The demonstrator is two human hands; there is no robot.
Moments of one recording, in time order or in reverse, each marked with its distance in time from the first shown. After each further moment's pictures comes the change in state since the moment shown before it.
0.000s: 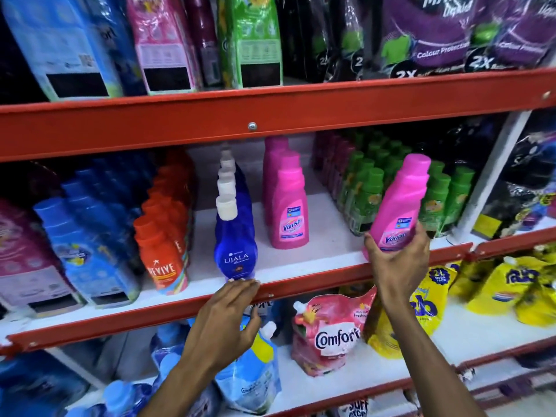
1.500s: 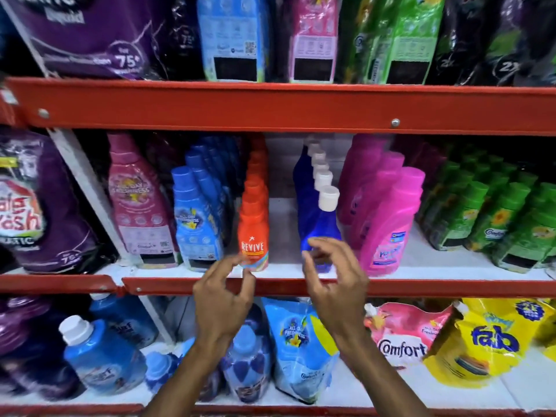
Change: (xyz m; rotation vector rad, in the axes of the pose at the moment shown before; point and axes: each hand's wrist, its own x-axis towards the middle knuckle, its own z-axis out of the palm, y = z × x) left_hand -0.046 -0.076 -0.056 -0.373 0.648 -0.435; right_hand -0.192 -0.144 0.038 0.461 -0.458 -0.513
